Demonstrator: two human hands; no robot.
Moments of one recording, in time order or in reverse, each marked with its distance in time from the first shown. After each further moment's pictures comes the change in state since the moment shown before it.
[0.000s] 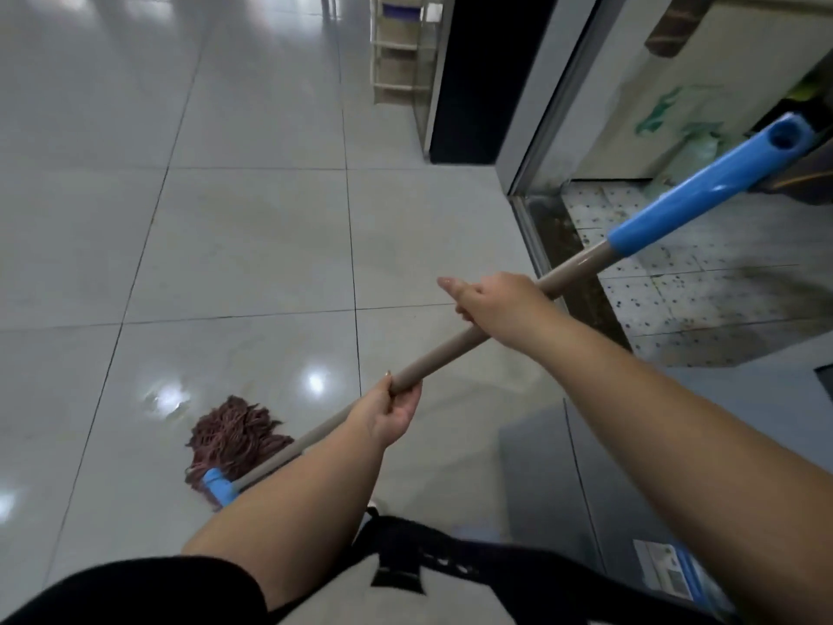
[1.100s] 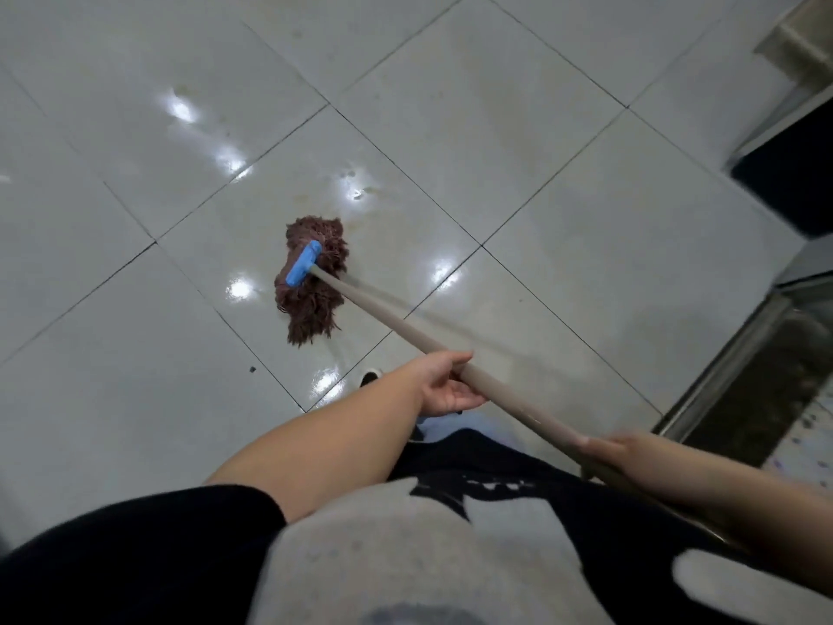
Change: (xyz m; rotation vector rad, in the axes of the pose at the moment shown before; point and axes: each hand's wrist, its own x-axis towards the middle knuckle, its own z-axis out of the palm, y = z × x) left_hand 0.099 -0.083 0.130 -0.068 0.087 0.031; right_hand 0.198 0.187 -0.086 -0.594 -1.069 -0.017
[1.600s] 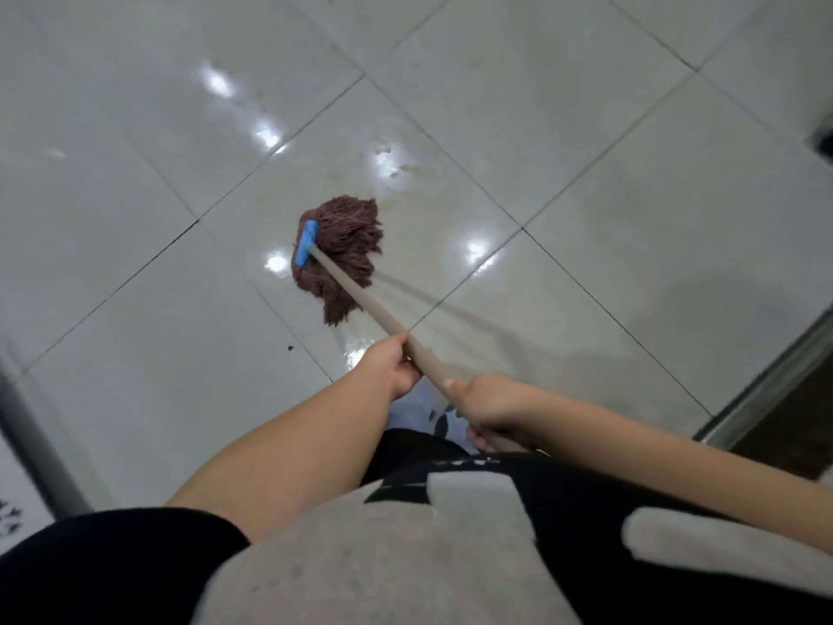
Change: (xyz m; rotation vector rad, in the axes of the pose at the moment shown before) left_hand -0.008 0.043 -0.077 -0.381 0.350 0.323; right_hand 0.072 -0.151 0.045 0.157 -0.110 -0.123
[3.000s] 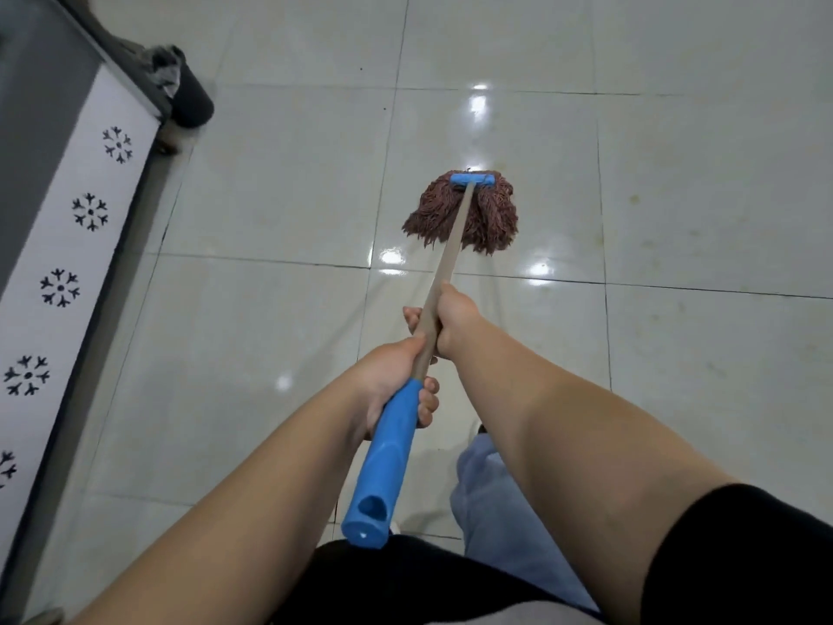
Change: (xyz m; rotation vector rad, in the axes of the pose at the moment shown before) left_hand -0.020 0.469 -0.069 -0.184 -0.031 0.080; right_hand 0.196 -0.607 -0.005 0.430 -0.097 -0.113
